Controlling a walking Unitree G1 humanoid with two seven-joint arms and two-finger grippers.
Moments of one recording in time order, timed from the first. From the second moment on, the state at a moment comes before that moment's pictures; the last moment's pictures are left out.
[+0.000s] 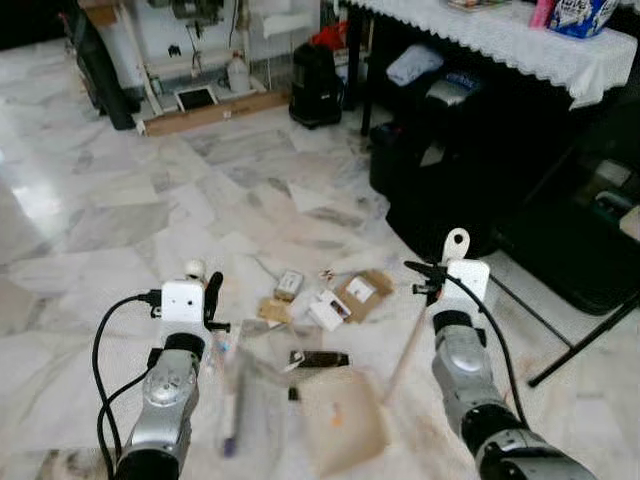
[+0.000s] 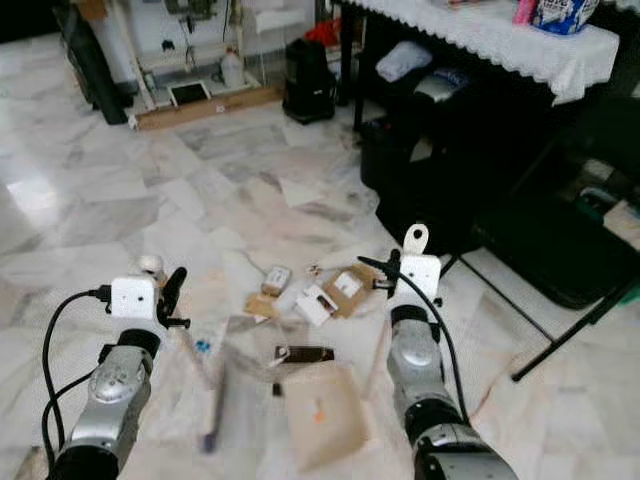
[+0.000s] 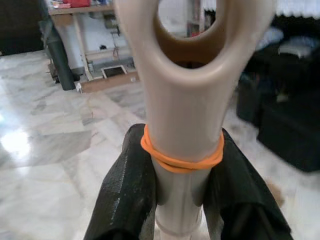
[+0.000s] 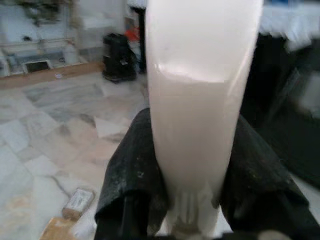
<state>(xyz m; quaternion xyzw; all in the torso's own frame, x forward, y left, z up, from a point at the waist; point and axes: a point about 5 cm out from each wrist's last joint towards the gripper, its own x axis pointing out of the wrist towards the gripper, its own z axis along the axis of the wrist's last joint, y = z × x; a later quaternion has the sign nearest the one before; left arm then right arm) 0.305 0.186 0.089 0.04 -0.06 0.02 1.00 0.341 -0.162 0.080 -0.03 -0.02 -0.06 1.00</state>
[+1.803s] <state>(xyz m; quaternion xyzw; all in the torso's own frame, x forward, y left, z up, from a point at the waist) 0.299 0.200 0.083 0.05 -0.05 0.04 1.00 0.331 -0.180 0.053 -0.07 0.08 -0.12 0.99</state>
